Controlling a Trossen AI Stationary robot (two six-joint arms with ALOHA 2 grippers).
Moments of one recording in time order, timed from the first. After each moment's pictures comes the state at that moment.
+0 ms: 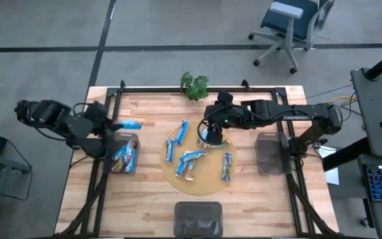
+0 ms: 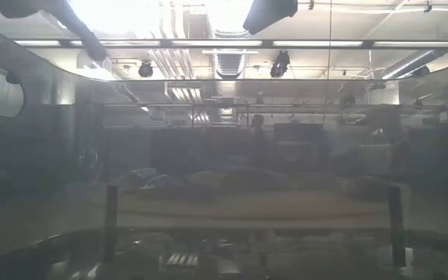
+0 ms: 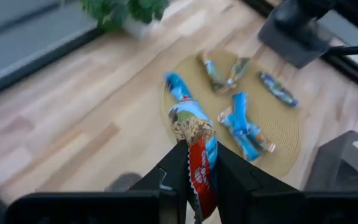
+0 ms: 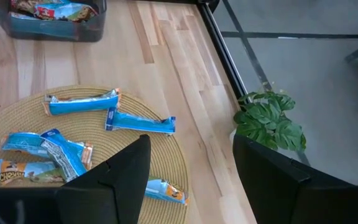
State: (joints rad) left arm -0.40 0.77 1.21 -1.35 -0.59 -0.94; right arm 0.02 1.59 1.63 -0.85 0.42 0.04
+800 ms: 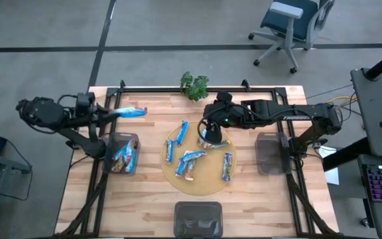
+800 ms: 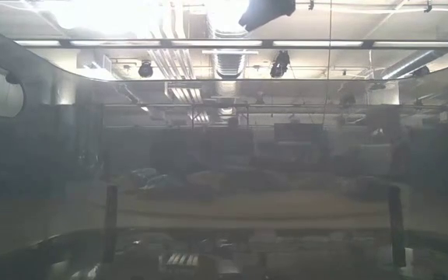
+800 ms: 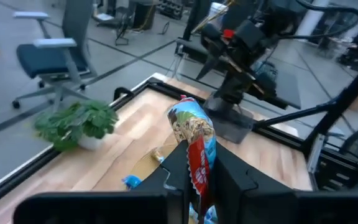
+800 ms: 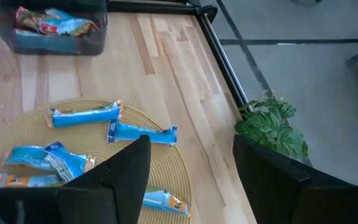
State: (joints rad) left arm -0.45 0.61 1.15 -0.89 -0.70 -0.48; right arm 0.02 1.59 1.63 -0.80 0.42 0.05
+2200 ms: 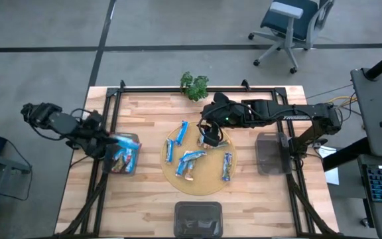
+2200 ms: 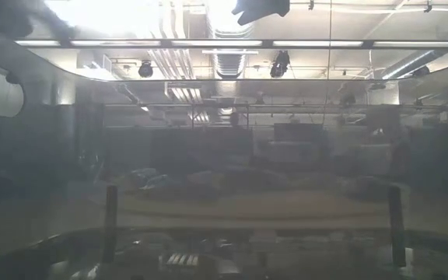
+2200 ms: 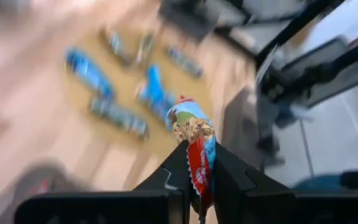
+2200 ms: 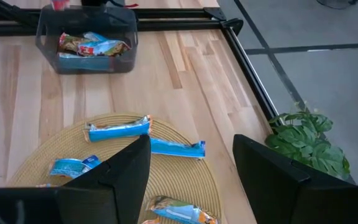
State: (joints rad) left arm -0.45 0.44 0.94 -1.12 -0.29 -0.83; right arm 0.02 1.59 1.63 -0.74 0.31 0.08
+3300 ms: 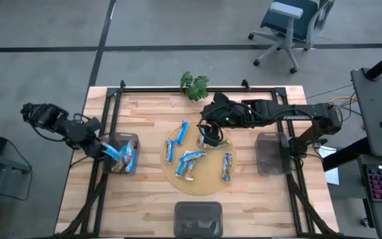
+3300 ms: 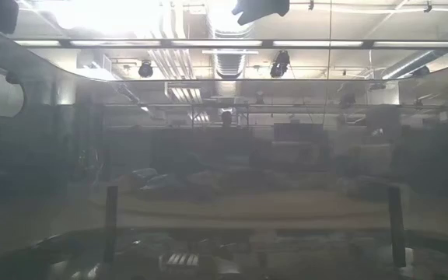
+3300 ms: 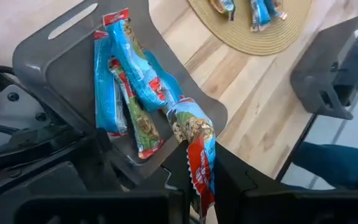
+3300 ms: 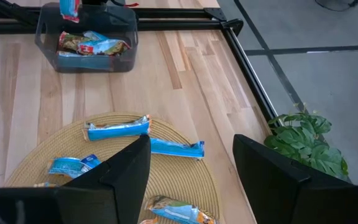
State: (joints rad) left arm -0.45 0.47 0.94 -1.53 -0.08 -1.26; right arm 0.02 1.59 1.63 -0.74 0.31 0.07
